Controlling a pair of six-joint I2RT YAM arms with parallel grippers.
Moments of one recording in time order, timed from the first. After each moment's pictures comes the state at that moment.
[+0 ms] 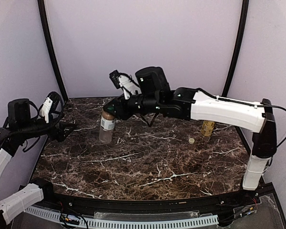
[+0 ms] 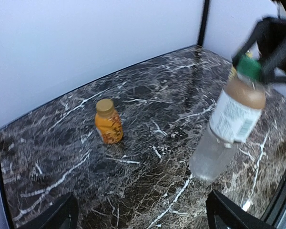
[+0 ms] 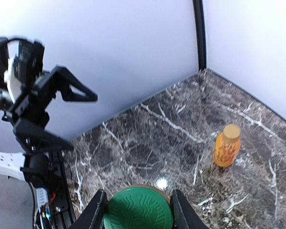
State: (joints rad) left arm -0.12 0.59 0.74 -0.57 0.45 0.16; right arm 1.12 1.90 1.77 -0.25 -0.11 0.19
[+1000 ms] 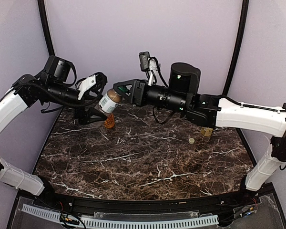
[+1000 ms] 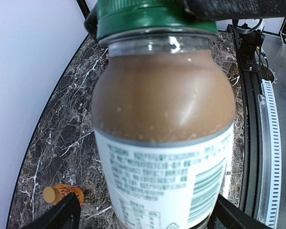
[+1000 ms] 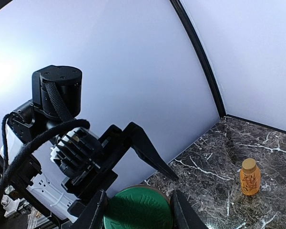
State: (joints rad) left arm -0.63 1.25 1.49 -0.93 0.42 0.57; right arm 1.10 1.60 1.44 0.19 -0.10 0.48
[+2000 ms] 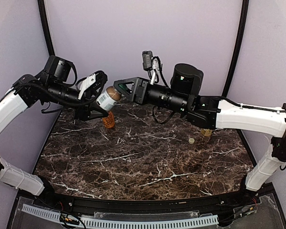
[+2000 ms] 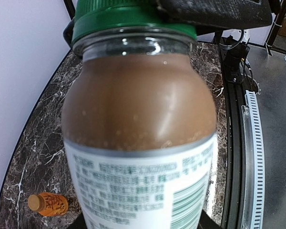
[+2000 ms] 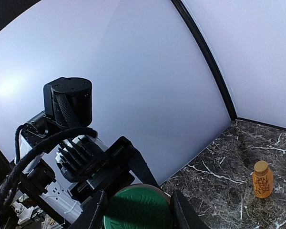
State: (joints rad) left arm -0.63 1.26 1.49 -0.92 0.51 0.51; right arm 1.10 1.59 1.40 0.30 -0.13 0.56
